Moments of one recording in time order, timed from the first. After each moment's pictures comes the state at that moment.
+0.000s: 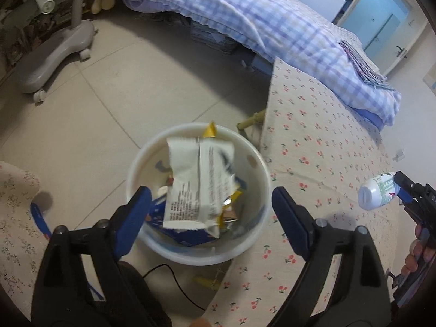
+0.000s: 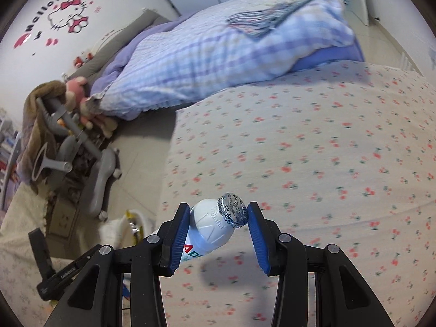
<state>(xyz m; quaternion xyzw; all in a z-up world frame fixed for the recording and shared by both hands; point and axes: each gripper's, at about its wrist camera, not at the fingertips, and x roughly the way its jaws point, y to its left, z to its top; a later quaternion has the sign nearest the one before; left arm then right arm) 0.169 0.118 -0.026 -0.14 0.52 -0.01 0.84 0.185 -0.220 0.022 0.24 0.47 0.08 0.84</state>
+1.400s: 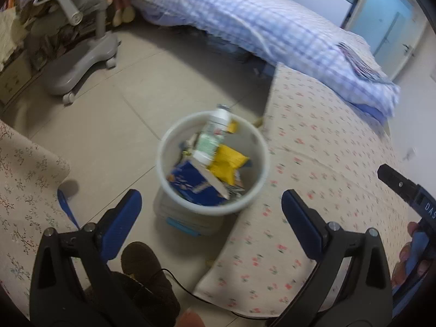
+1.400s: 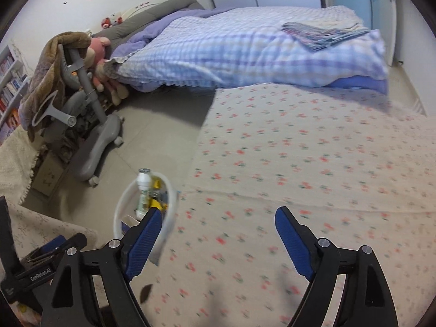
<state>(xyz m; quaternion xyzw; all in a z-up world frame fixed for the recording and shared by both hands) 0.092 0.092 0.013 -0.10 0.49 0.02 0.86 0.139 -0.136 0.047 0.12 0.47 0.09 0.87</state>
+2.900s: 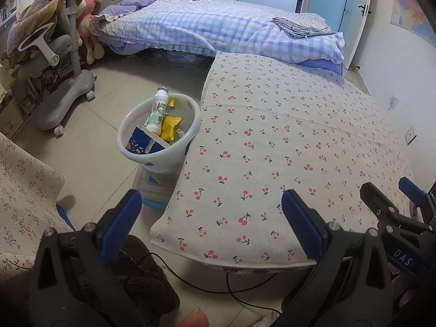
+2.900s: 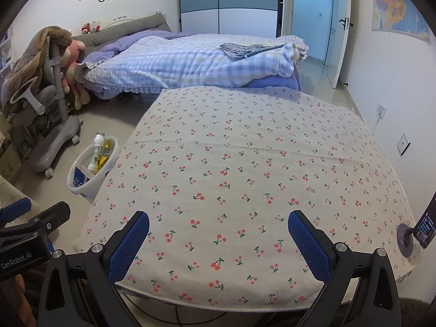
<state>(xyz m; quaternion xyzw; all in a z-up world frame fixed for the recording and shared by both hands) -0.014 -0.004 0.013 -0.01 0.45 -0.02 0.90 -0.043 -0.183 0.030 0.04 0.41 -0.04 0.91</state>
